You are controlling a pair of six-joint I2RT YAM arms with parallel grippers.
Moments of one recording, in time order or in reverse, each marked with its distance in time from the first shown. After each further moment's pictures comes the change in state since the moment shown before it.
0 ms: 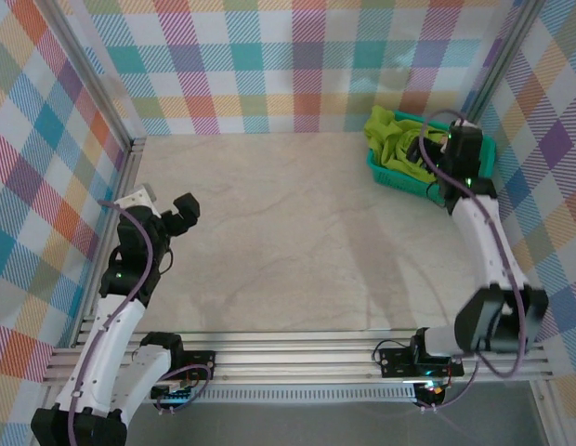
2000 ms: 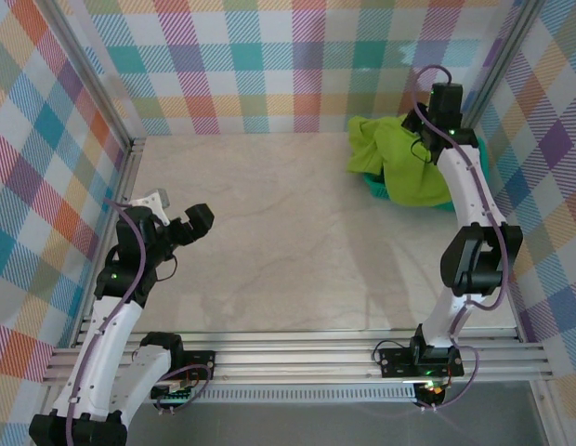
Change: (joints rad) left arm 0.000 -0.008 0.032 -0.140 0.275 -0.053; right arm 0.068 0.349 0.473 -0.060 -0.019 0.130
